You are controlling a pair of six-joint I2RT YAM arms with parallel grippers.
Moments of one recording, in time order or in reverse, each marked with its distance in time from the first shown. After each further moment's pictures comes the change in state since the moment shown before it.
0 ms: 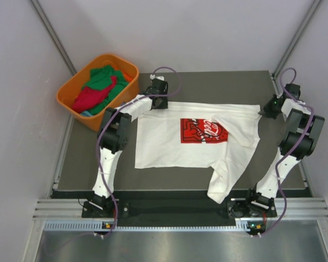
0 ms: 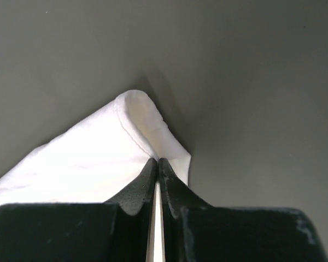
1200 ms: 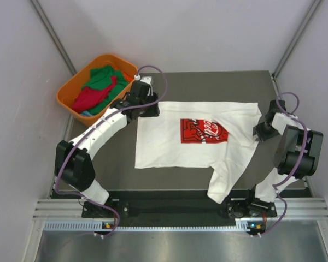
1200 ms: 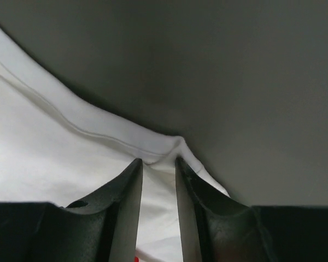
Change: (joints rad) left arm -0.051 -0.714 -0.441 -0.164 0.124 -0.014; right arm 0.117 -0.347 -0.412 -0.198 0.376 0.553
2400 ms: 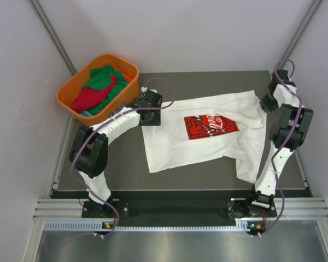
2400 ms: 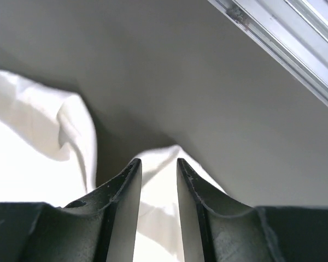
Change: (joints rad) left arm -0.037 0.196 -0.045 -0.018 -0.194 -0.051; right arm 0.006 0.516 0.789 -0.162 0.127 -0.319
